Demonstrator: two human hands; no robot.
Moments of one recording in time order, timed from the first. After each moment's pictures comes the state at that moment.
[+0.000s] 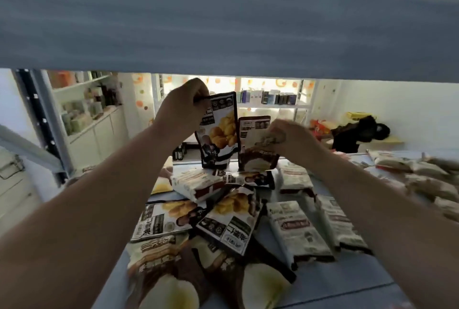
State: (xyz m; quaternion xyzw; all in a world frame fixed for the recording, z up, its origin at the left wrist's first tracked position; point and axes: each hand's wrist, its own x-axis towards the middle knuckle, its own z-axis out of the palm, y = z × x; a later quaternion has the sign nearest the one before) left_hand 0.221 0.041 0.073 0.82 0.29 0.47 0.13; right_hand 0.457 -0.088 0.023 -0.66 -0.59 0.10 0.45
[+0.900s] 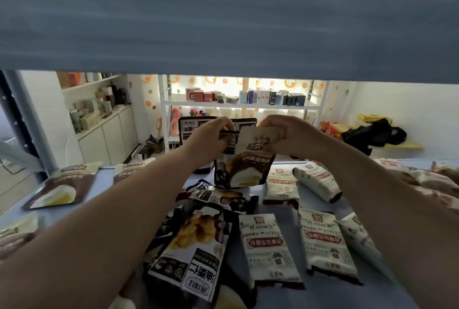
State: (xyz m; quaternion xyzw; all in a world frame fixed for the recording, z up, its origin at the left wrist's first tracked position) left_hand 0.322 0.040 0.010 0.90 0.24 0.33 0.17; right_hand 0.515 -0.106 0.052 -0.64 -0.69 0.11 0.33
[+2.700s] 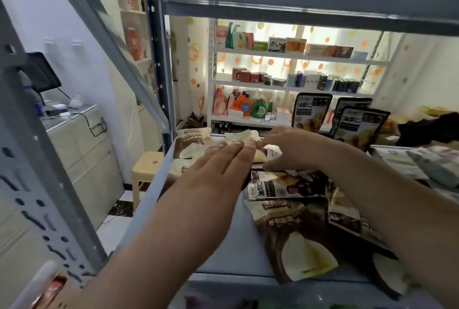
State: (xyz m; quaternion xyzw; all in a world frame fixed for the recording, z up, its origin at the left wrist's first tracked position) left_hand -0.020 -0.074 -0.017 0.89 0.33 0.30 -0.10; right_hand 0.240 -0.015 0.005 -0.68 -0.73 -0.02 -0.07
